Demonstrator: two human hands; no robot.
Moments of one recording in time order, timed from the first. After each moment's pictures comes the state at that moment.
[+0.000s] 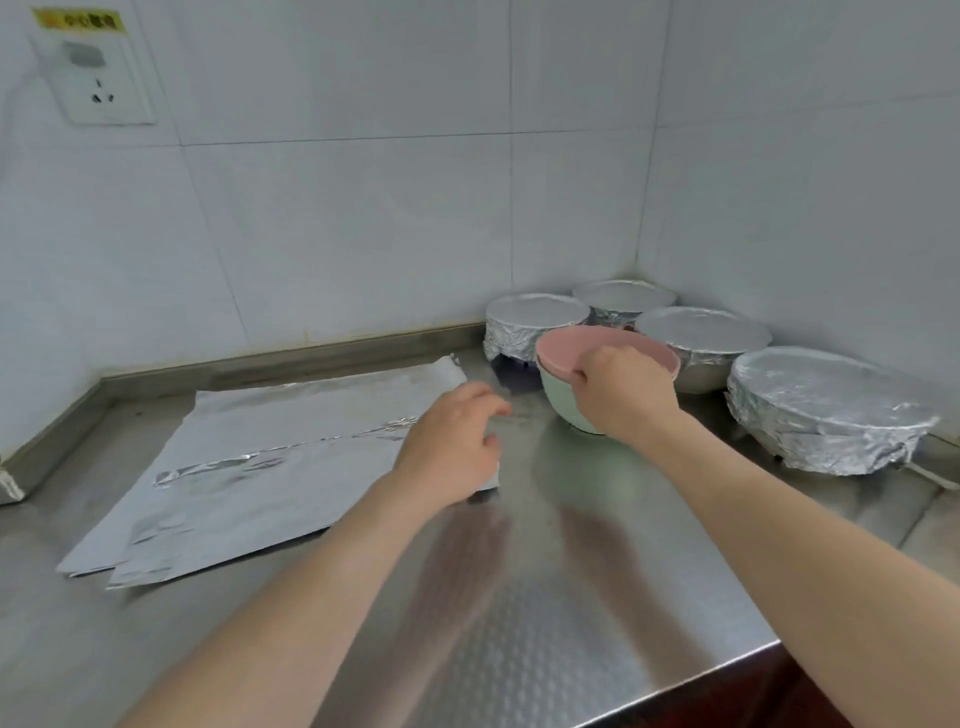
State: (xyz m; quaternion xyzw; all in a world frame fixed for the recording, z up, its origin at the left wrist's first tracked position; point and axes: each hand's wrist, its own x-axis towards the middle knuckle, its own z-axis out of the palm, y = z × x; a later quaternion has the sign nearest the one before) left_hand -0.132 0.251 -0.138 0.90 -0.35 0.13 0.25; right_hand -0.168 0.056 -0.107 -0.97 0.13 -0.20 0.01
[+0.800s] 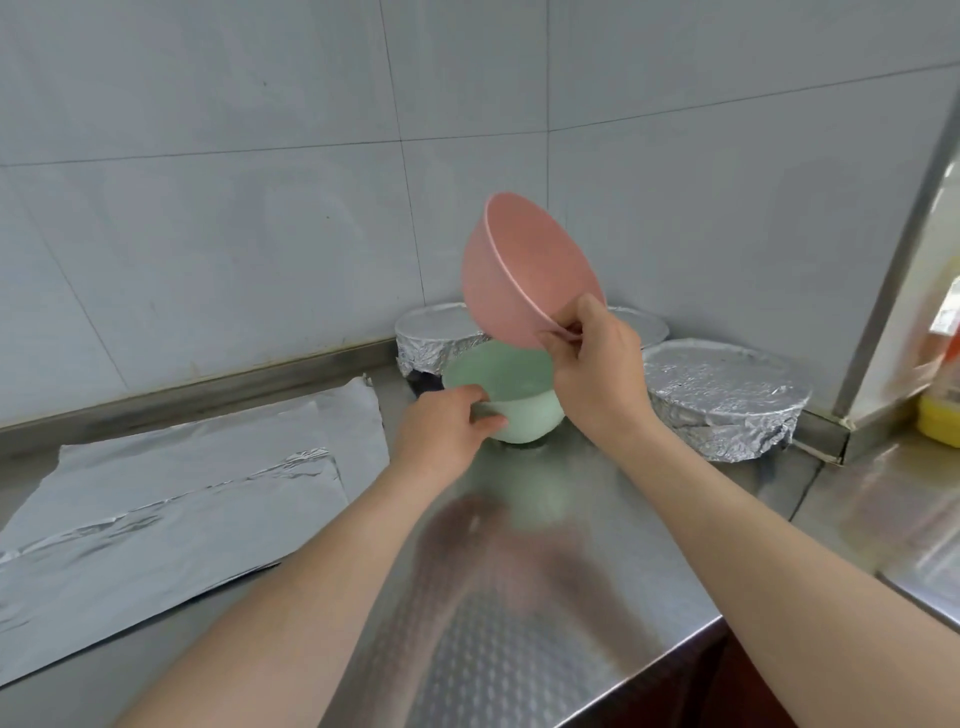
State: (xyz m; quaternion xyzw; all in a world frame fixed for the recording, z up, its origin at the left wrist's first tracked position) left_hand -0.110 0.143 -0.142 0.89 -0.33 0.11 0.28; right_hand -0.209 0.004 -0.095 -0.82 0.06 -0.48 0.32
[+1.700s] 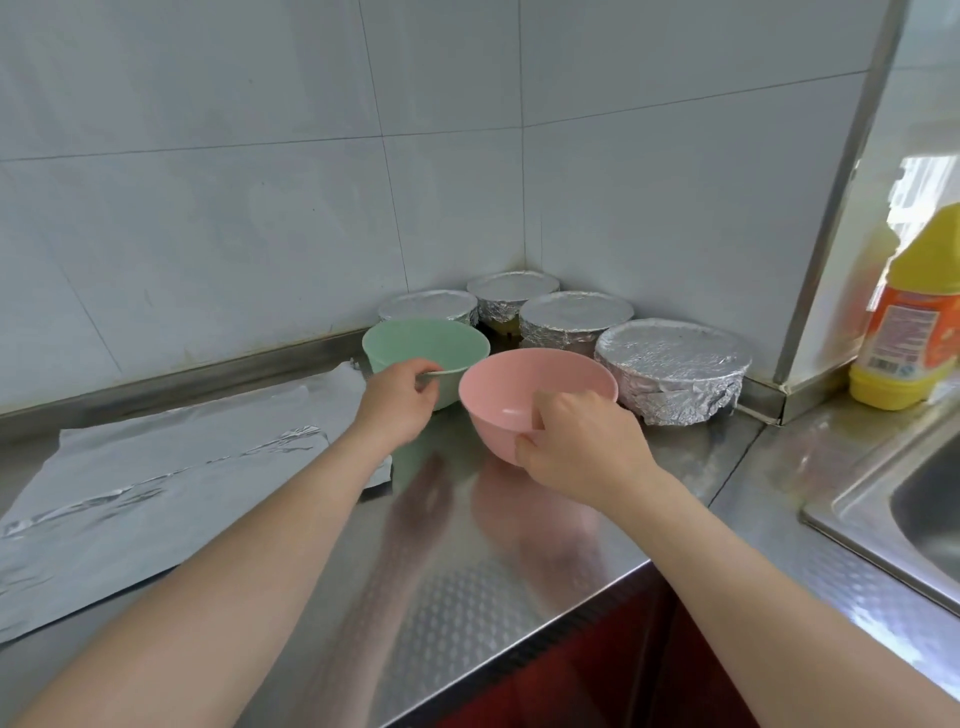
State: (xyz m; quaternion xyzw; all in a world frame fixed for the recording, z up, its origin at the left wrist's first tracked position) left_hand -0.109 0.169 -0.133 0.89 -0.27 0.06 0.35; right_hand -0.290 0.038 -0.122 -0.96 0.13 -0.23 0.07
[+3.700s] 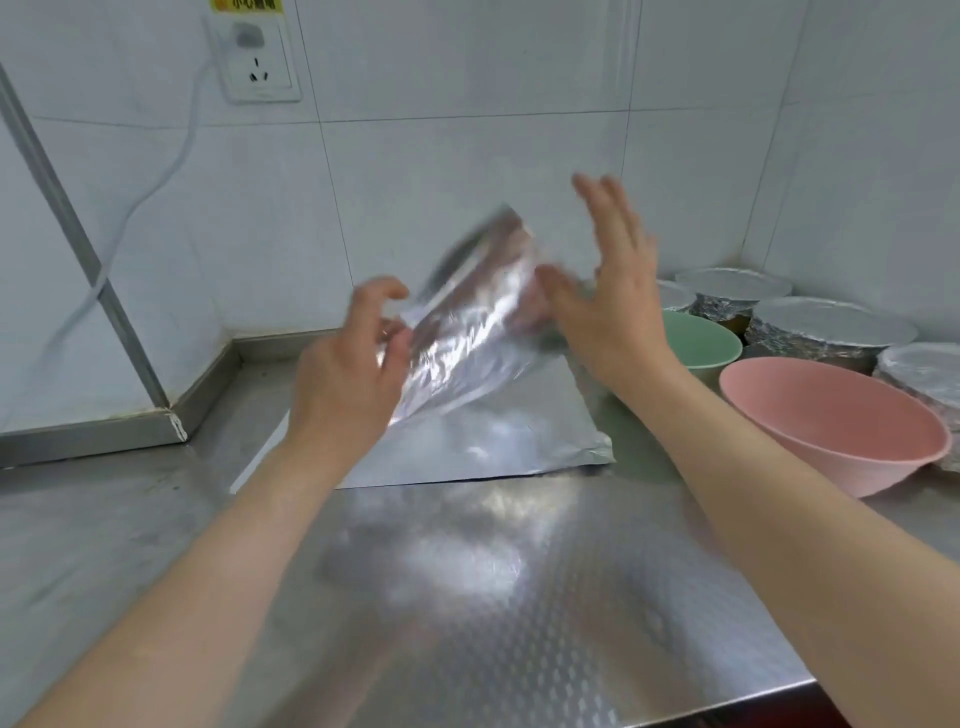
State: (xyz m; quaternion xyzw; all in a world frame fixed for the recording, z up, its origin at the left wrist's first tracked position) left_hand -0.136 0.434 -0.086 0.82 -0.26 0.39 0.34; right_hand -0.149 0.212 -0.054 -0.81 -0.08 -0.45 0.36
